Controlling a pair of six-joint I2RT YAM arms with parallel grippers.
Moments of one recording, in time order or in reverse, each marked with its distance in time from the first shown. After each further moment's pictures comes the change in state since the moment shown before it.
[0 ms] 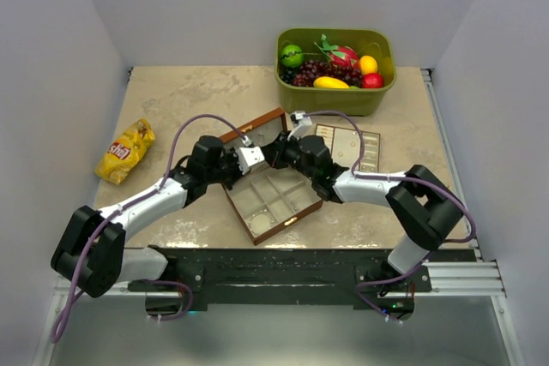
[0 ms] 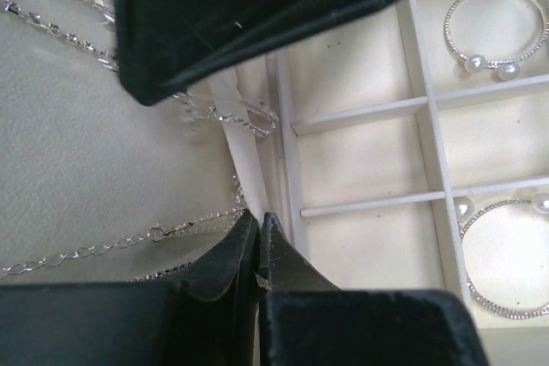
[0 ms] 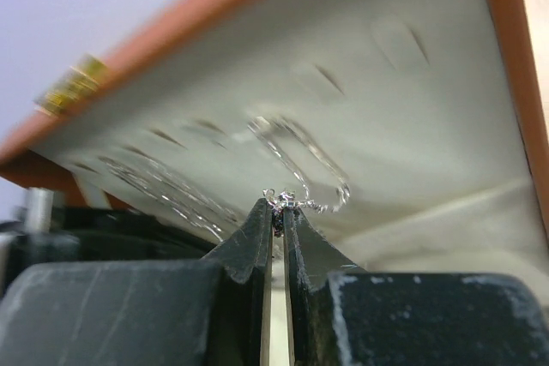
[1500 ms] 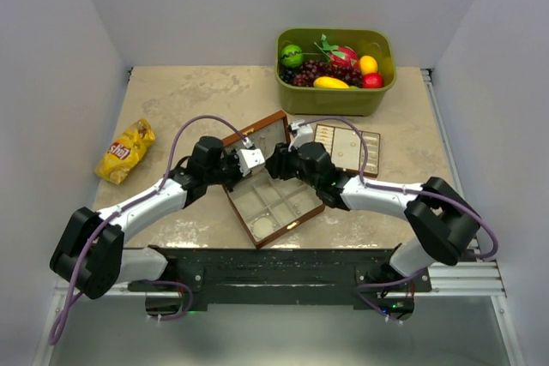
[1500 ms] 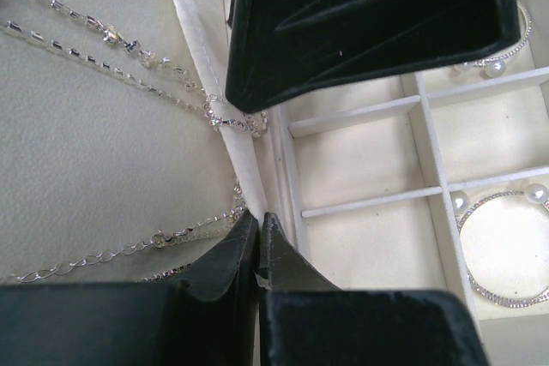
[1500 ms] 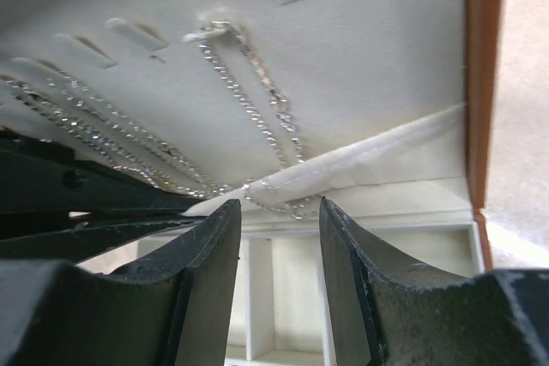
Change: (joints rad) left arm -0.006 -0.014 0.000 -0.016 0.041 -0.001; right arm 0.050 -0.128 -0.052 -0.252 0.108 -0.164
